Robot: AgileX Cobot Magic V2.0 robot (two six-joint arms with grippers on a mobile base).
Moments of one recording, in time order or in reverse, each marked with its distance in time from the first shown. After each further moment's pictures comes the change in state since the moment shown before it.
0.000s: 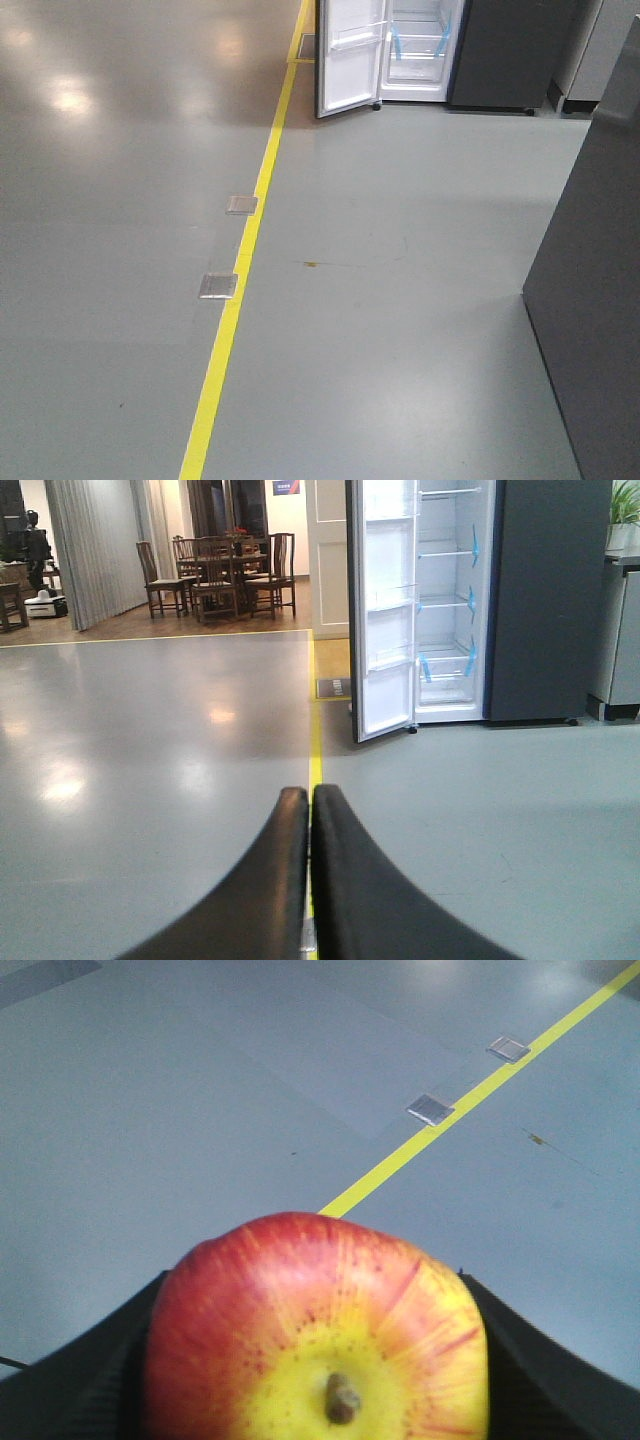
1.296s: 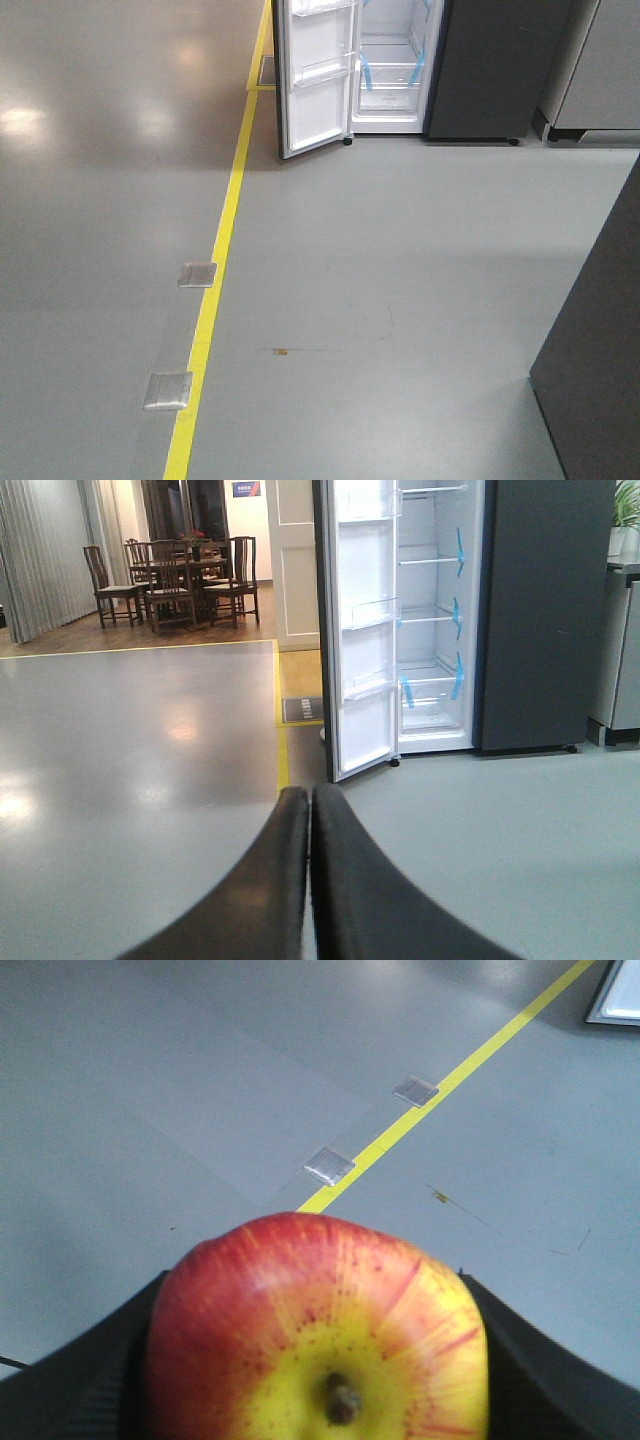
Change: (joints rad) left arm 0.000 0.000 0.000 0.000 0.000 0.000; right arm 0.000 0.000 0.000 0.000 0.000 0.000
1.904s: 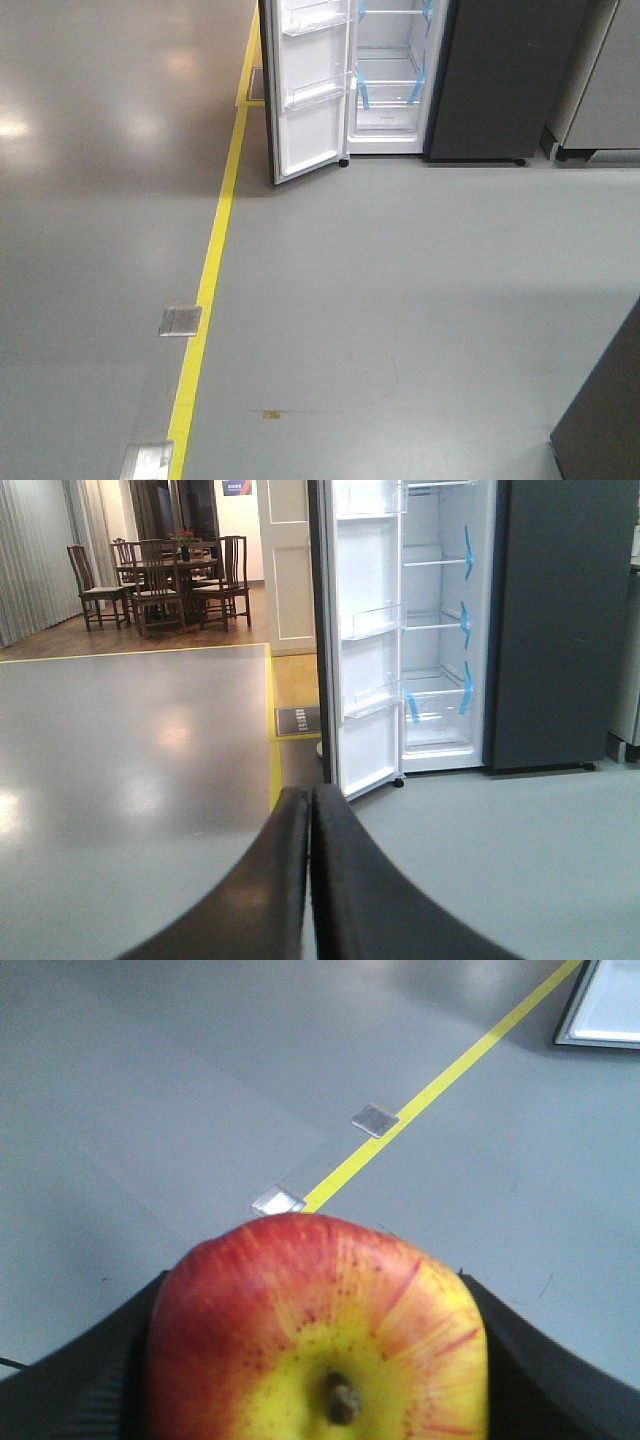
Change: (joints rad) left arm 0.000 0.000 0.000 0.000 0.000 0.000; right arm 0.000 0.000 0.000 0.000 0.000 0.000
